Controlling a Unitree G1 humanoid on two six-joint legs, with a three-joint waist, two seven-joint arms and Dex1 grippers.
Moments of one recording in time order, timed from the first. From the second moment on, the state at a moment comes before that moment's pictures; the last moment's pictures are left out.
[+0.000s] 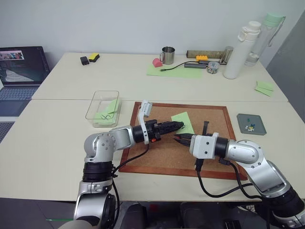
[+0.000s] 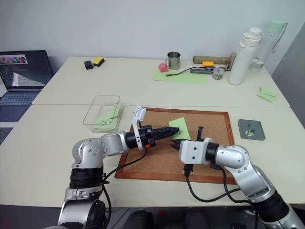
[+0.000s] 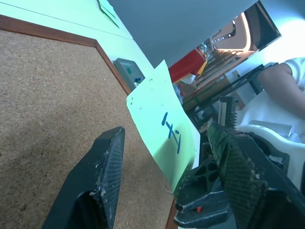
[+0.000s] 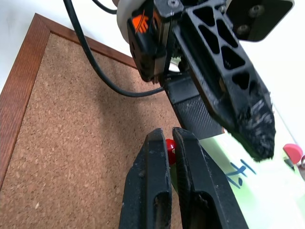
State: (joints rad) left arm -0.56 0.18 0.12 -0.03 -0.82 1.17 -0.65; right arm -0.27 -0.64 0.30 -0.43 -0.08 0.05 0.79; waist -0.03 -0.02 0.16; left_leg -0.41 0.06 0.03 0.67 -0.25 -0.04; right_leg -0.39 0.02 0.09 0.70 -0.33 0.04
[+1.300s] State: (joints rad) left arm -0.56 0.22 0.01 0.05 -0.68 0.95 -0.66; right arm -0.19 -0.63 0.21 -0.47 -0.08 0.08 0.79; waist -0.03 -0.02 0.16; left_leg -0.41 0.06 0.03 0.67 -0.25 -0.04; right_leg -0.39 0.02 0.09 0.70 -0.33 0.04
